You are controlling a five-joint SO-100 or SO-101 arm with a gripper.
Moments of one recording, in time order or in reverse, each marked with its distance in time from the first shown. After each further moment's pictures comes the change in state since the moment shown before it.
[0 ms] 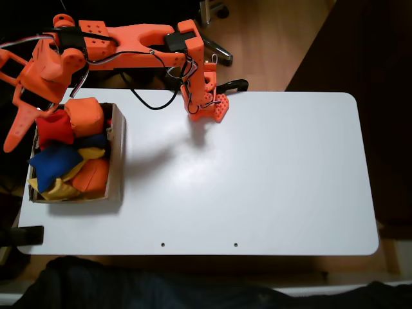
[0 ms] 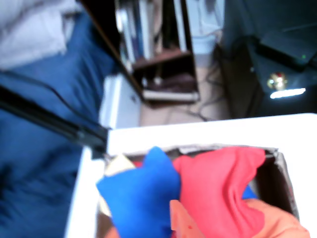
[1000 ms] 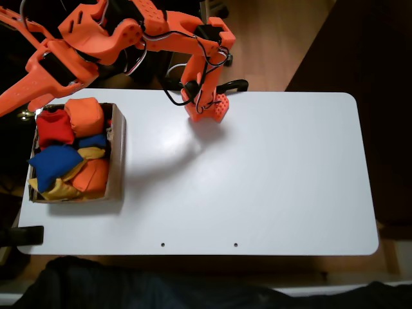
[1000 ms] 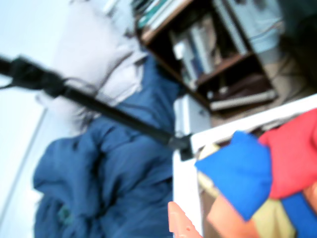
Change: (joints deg) arm -9.9 24.2 10.7 -1.7 23.8
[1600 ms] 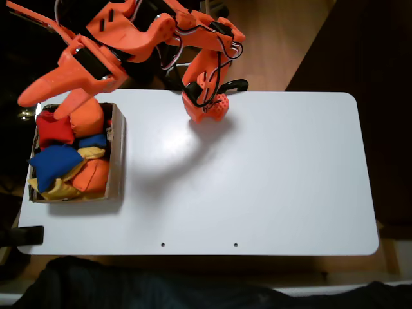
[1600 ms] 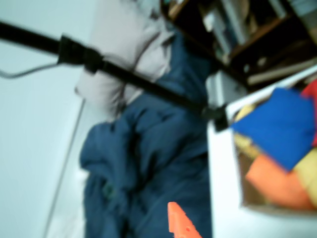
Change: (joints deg) arm -8.8 12.8 9.9 -1.4 10.1
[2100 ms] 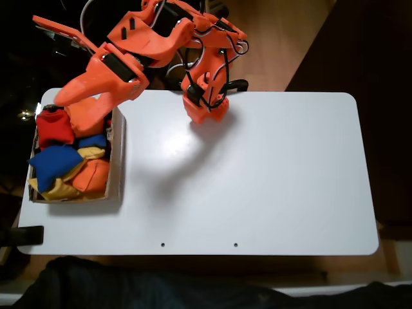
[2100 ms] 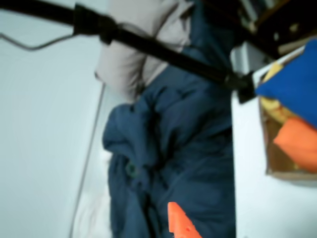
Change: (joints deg) arm -7.1 10.2 10.5 -2.9 5.7
